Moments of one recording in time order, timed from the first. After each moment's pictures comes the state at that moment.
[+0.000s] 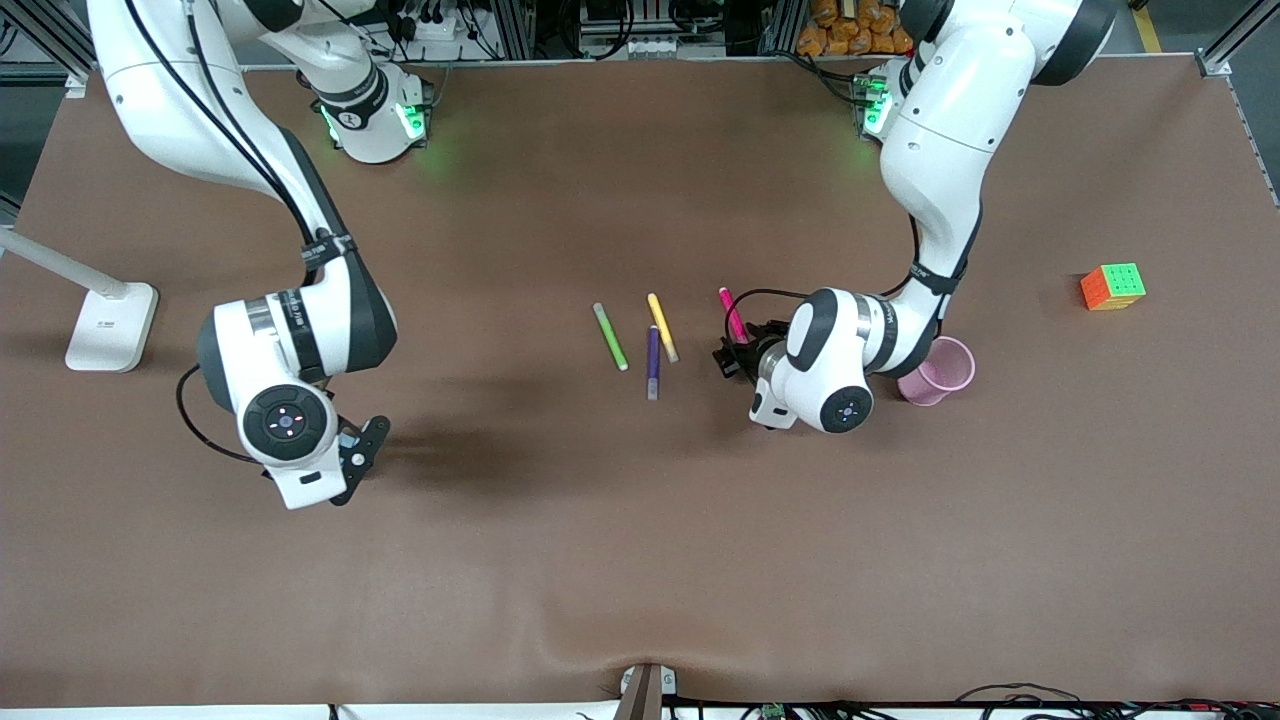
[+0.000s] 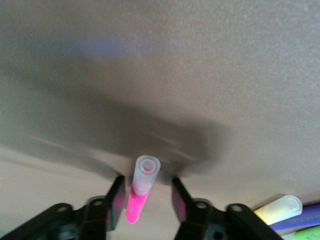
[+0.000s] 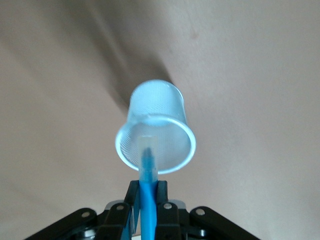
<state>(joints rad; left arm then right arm) -0.44 0.79 -0.05 -1.63 -0.51 1.90 -0.71 0.17 0.65 0.06 -1.38 -0.48 1.71 -0.80</state>
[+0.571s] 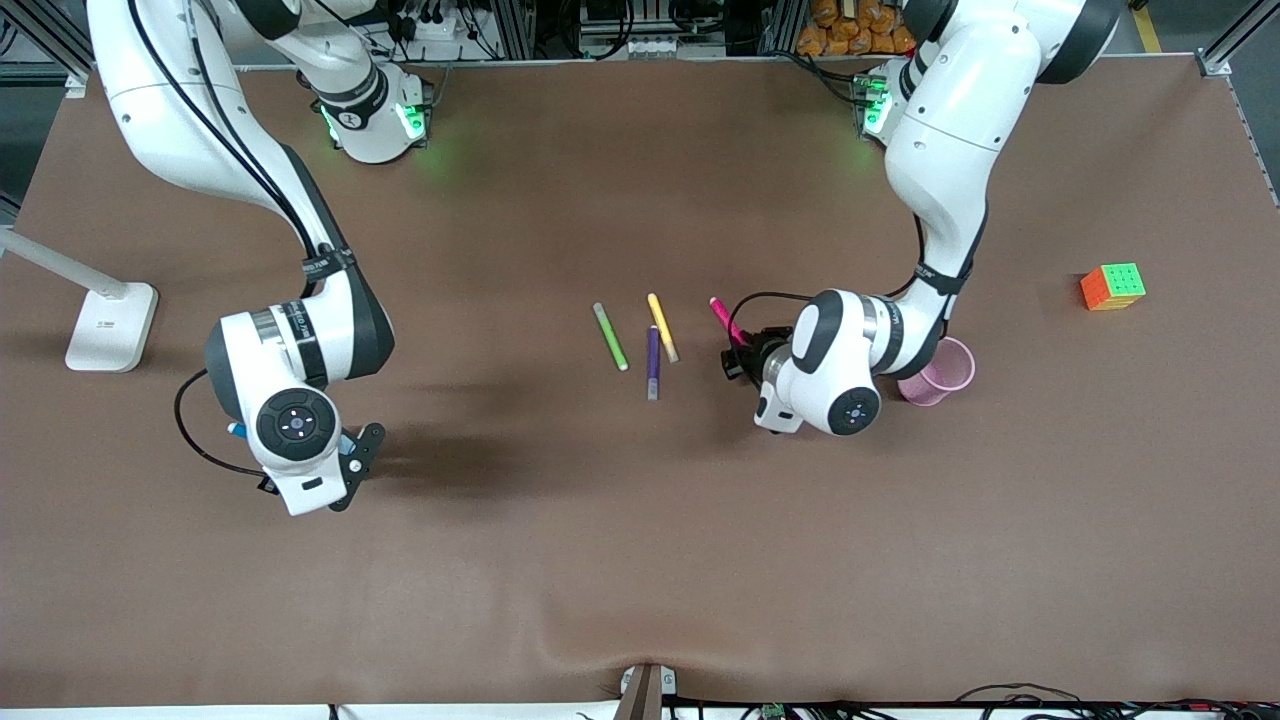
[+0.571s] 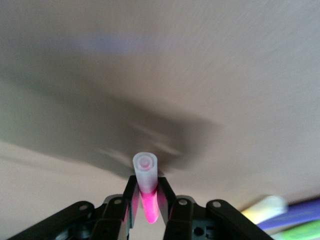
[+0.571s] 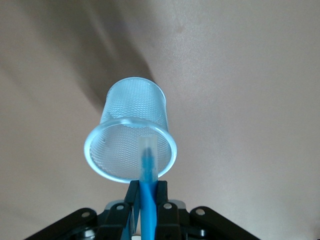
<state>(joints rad) -0.42 0.77 -0.05 -1.62 -0.51 1.93 -0.71 0.15 0.67 0.06 -1.44 -0.55 1.83 -0.80</state>
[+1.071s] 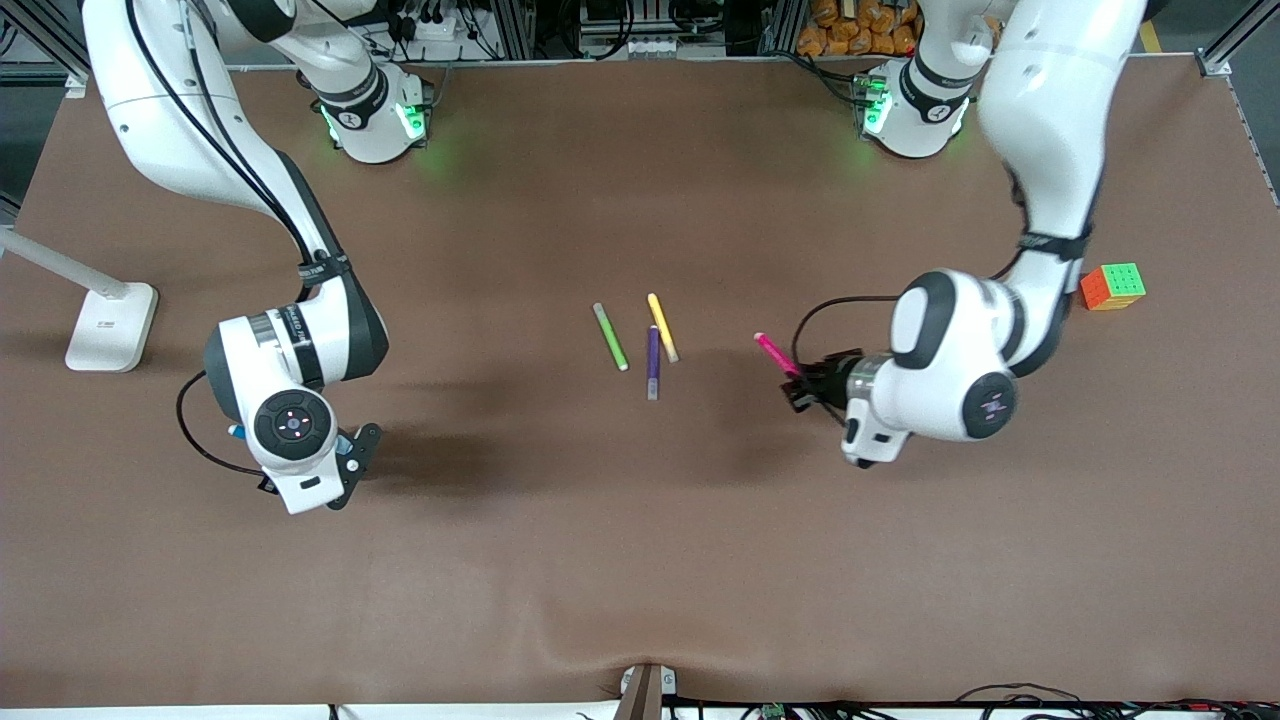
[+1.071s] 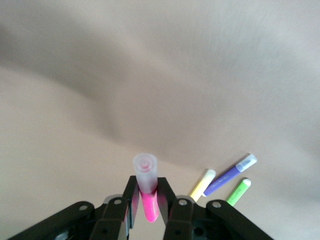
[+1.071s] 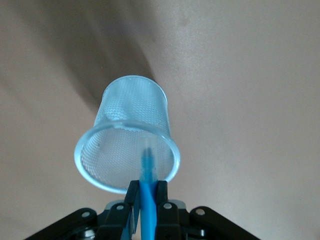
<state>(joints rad) -0.28 0.54 -0.04 -1.58 -0.36 1.85 -0.71 0.13 0.67 0.06 -1.50 -0.55 1.89 -0.80</state>
